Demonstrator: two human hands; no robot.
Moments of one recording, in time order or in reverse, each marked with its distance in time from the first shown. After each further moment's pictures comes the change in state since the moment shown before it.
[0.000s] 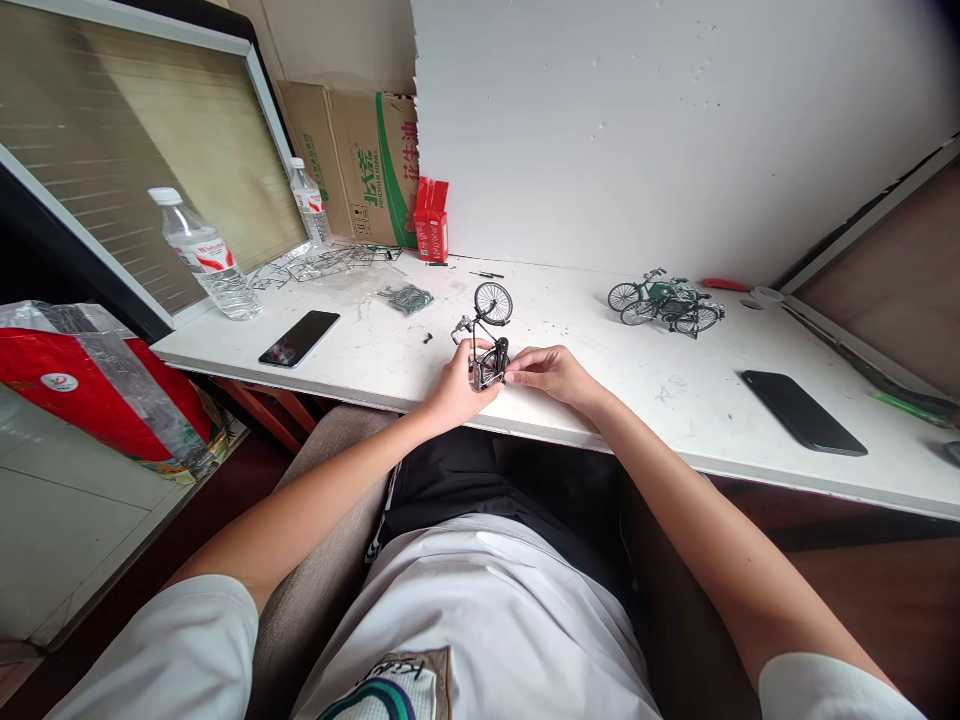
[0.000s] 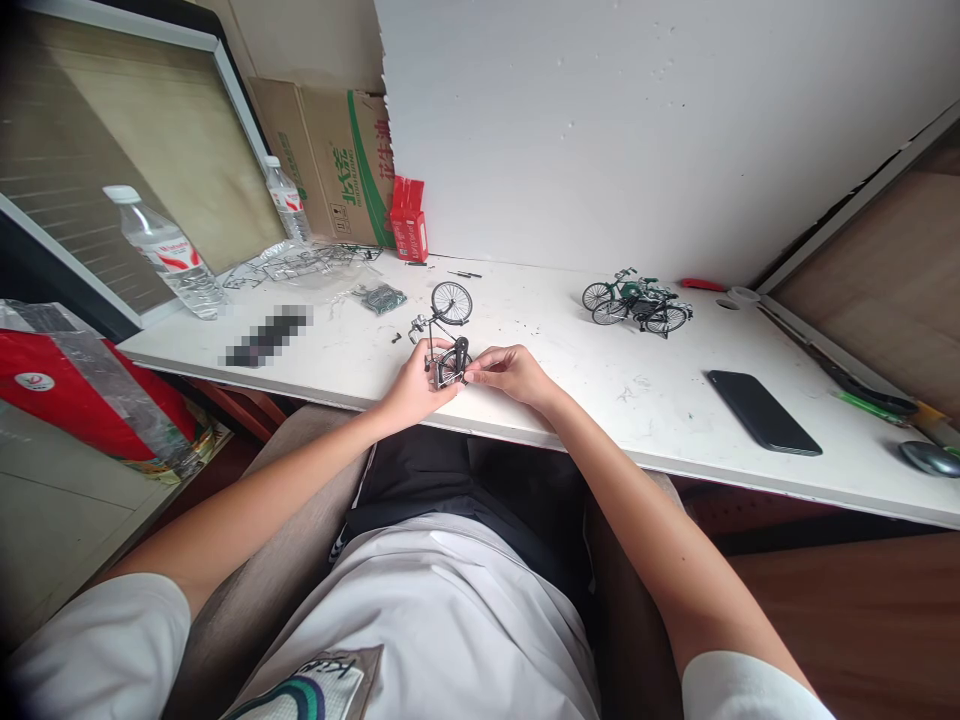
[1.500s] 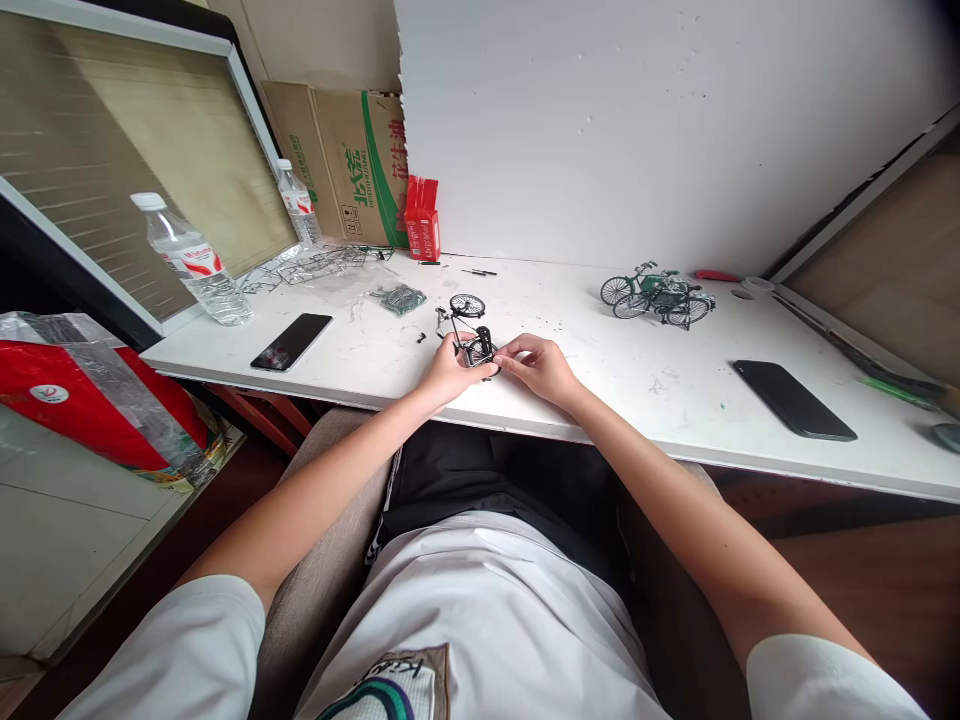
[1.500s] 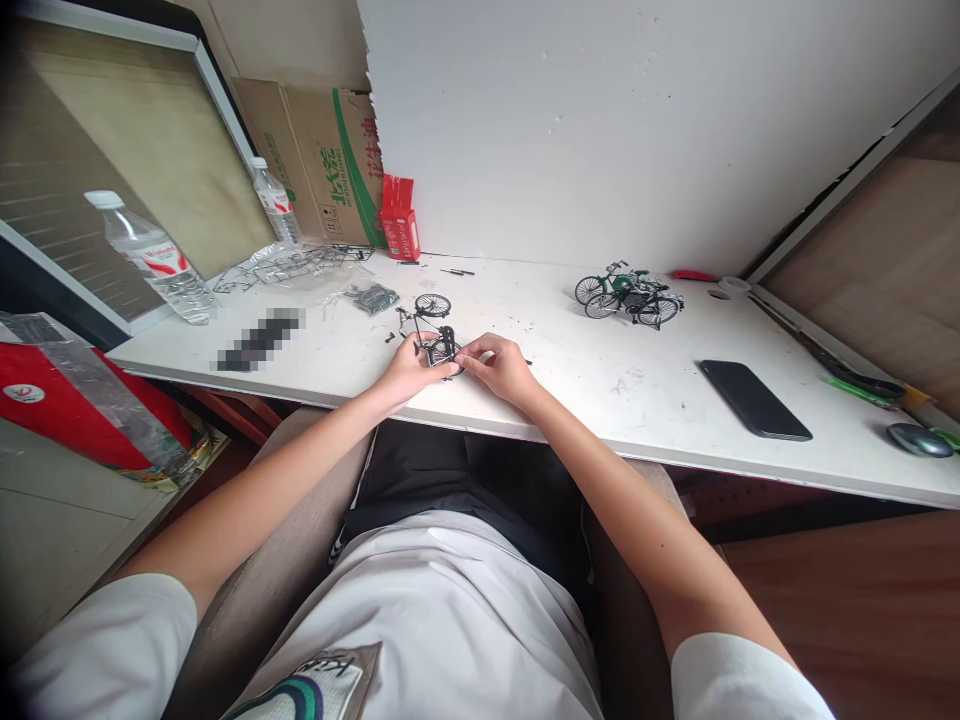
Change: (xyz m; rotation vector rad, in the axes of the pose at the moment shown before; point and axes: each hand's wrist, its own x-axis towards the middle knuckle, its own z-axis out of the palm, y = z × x) left_hand 0.031 -0.010 0.002 -0.221 0.151 -0.277; right_hand 0.009 0.011 0.013 -0.288 0.227 -0.200
